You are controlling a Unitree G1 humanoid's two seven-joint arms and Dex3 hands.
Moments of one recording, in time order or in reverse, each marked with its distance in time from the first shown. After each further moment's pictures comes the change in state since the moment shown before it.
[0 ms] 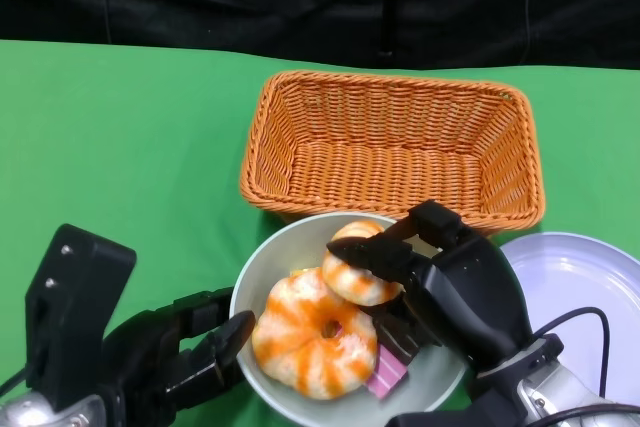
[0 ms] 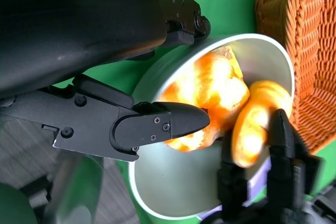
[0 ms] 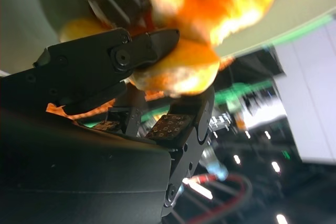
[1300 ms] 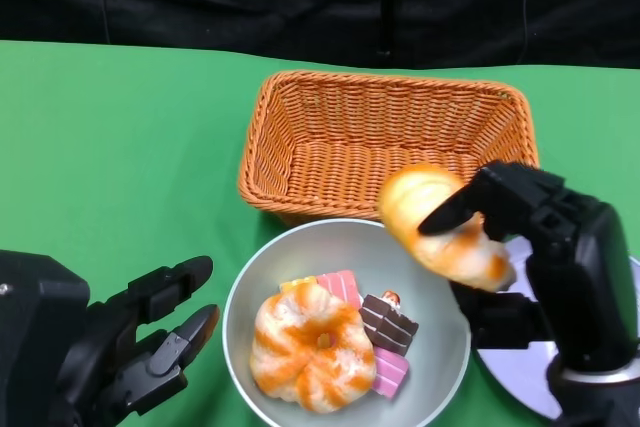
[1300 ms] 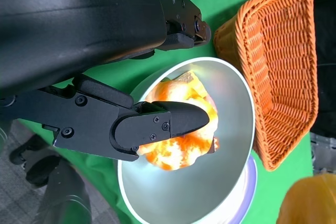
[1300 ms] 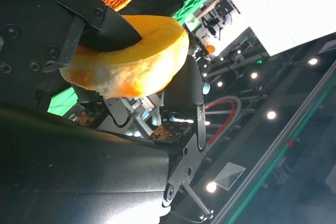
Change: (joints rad) left arm 0.153 0.011 0.083 -0.190 0.090 -0.173 -0.003; right arm 0.270 -0.029 -0.264 -0.588 0.319 -0.099 0.172
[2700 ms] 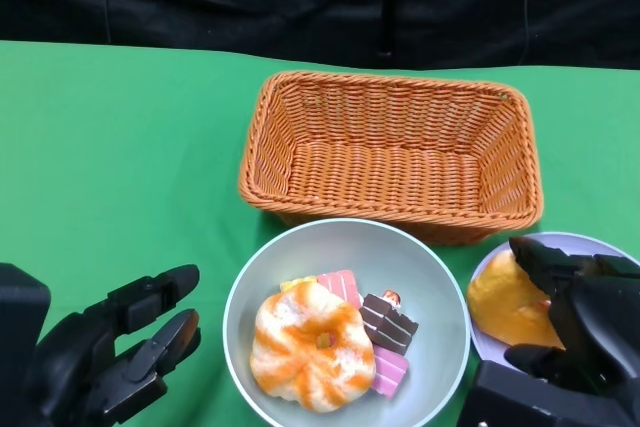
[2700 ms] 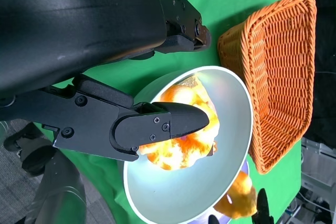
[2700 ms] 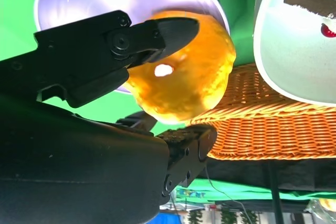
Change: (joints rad) left arm 0.038 0.008 0.072 0.013 -0.085 0.008 -0.016; right arm 0.190 -0.001 0.019 -0.254 -0.493 0.831 0.767
